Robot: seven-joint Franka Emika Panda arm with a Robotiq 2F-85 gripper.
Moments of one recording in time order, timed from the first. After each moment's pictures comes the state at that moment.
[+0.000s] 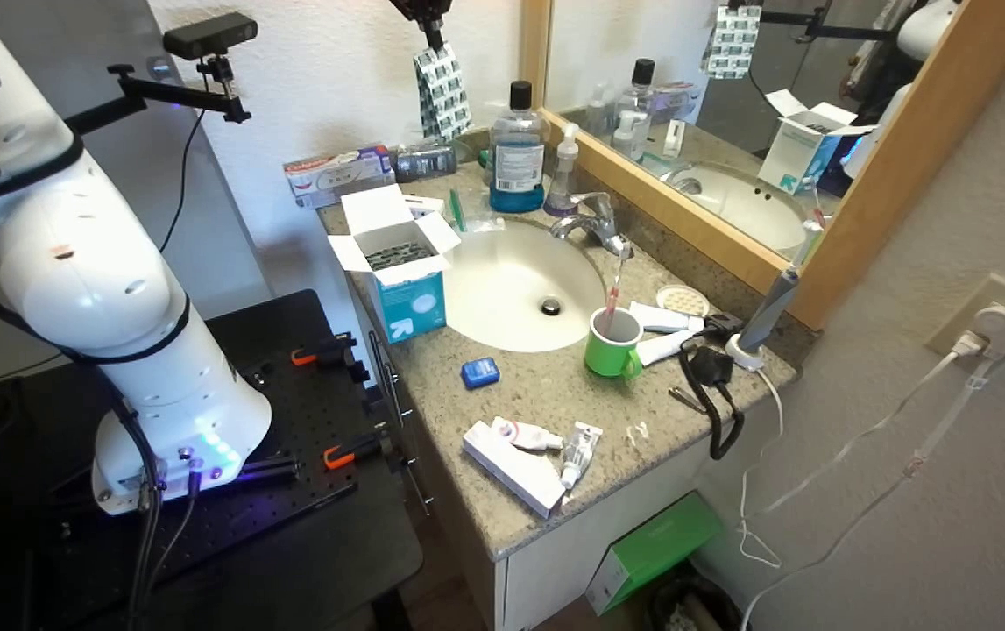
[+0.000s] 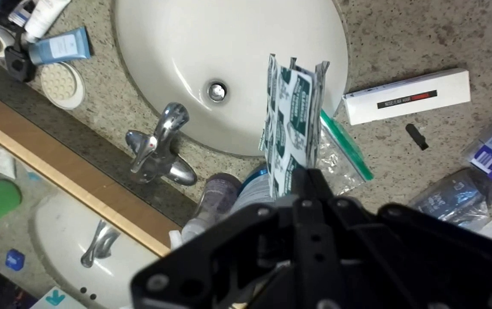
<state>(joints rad) 0.22 -0.08 0.33 -1.85 -0.23 1.81 0.03</state>
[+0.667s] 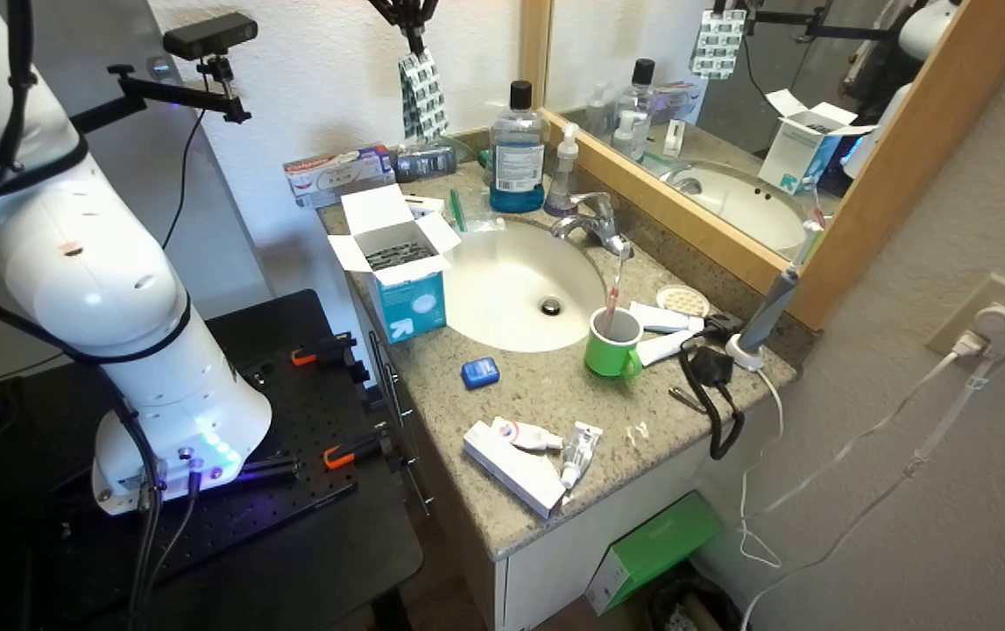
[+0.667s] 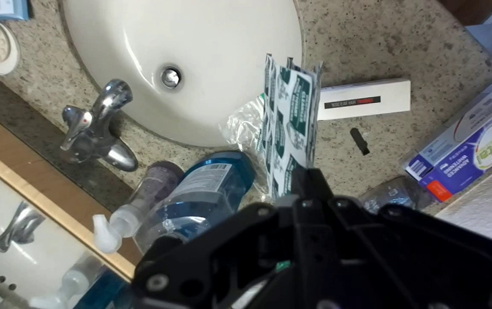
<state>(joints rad) 0.28 -0.03 0.33 -1.82 -0.16 1.81 -0.06</state>
